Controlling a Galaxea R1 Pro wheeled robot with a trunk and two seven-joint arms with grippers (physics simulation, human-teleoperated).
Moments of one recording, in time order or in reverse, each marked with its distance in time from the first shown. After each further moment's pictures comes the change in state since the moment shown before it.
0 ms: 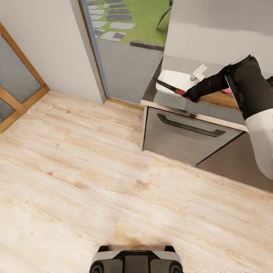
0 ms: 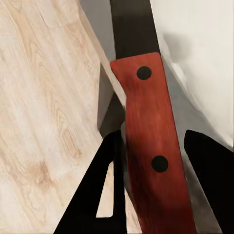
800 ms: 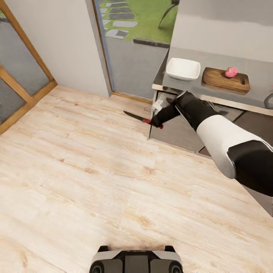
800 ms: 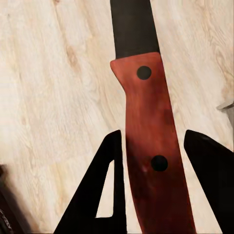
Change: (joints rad) left arm 0.000 -0.001 0.000 0.000 0.000 0.000 0.000; right arm 0.000 0.321 0.008 0.500 -0.006 -0.184 -0.087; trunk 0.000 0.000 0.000
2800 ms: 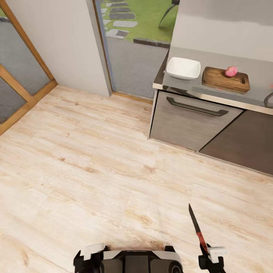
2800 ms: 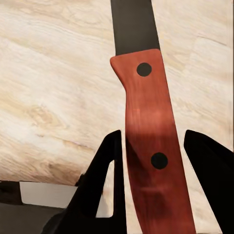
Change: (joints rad) left arm 0.000 0.014 0.020 -0.682 -0.020 0.142 0.381; right arm 1.246 -0.214 -0.024 0.319 -0.779 -1.311 -0.774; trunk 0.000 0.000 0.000
